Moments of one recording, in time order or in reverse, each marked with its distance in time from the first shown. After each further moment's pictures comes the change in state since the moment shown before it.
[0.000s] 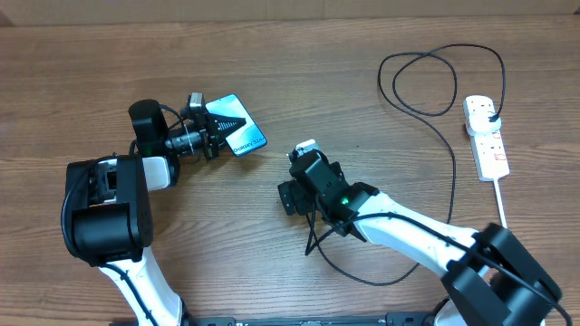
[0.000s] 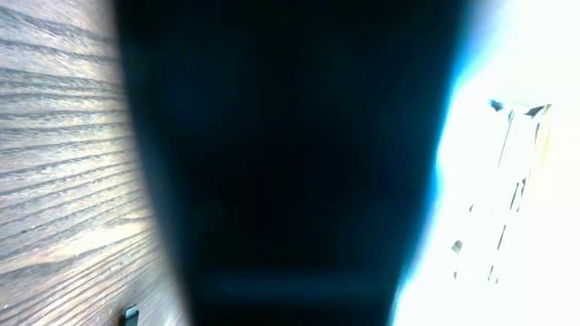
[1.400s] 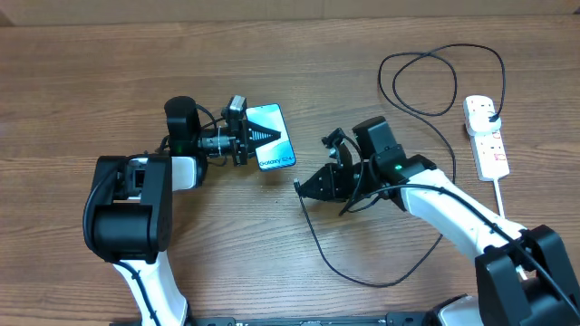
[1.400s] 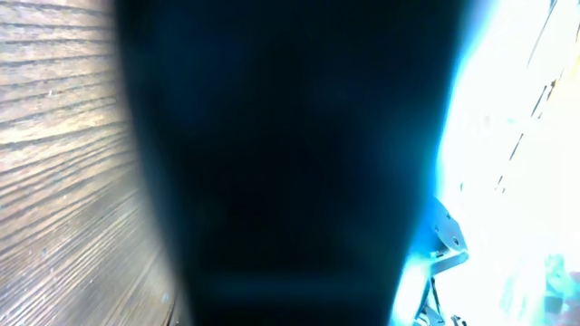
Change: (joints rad) left arm -0.169 0.000 0.000 0.080 0.124 -0.057; right arm -0.355 -0.069 0.005 -0.129 -0.992 0.122
